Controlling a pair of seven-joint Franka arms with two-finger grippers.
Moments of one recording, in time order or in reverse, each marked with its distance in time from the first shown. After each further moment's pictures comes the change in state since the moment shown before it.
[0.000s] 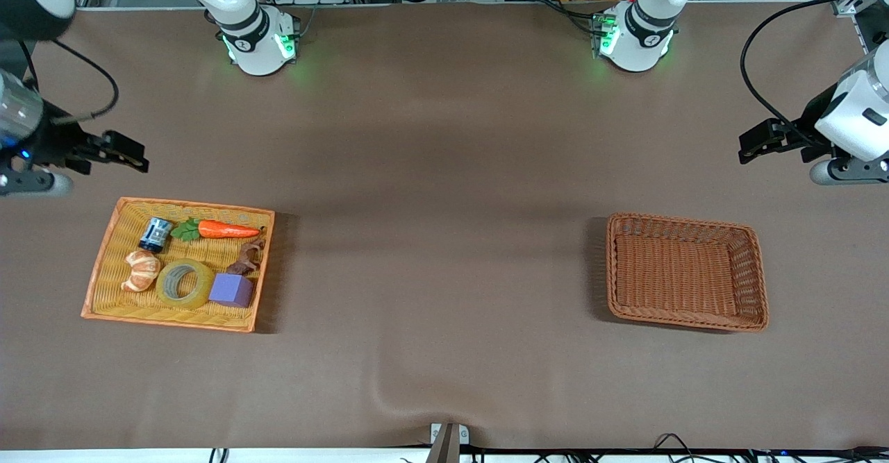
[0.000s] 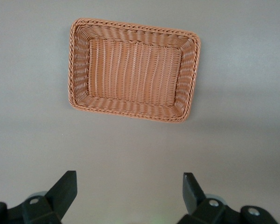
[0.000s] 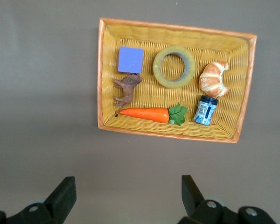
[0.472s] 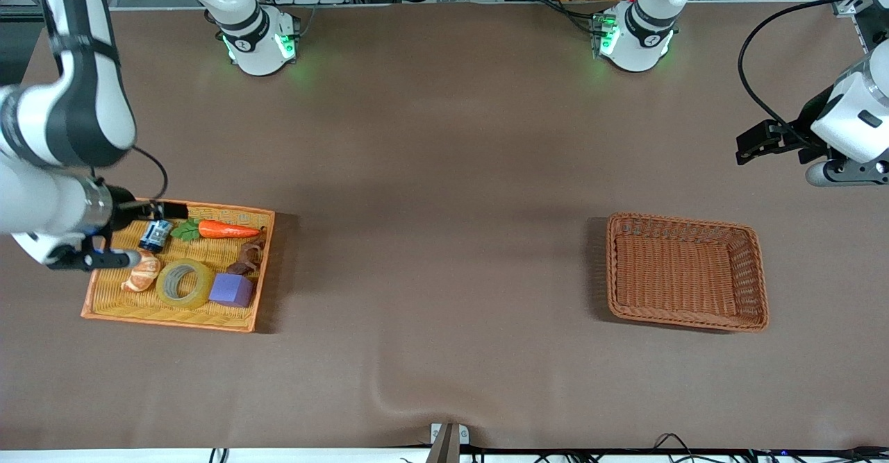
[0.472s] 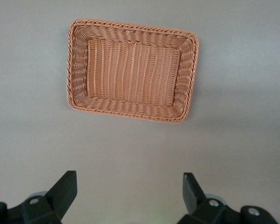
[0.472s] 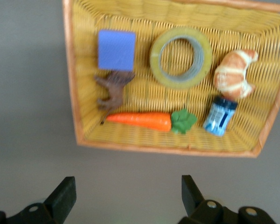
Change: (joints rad) left arm -0.002 0.004 -0.004 0.003 0.000 0.001 0.000; right arm -0.005 0.310 -0.014 0.097 -0.024 0.063 -0.001
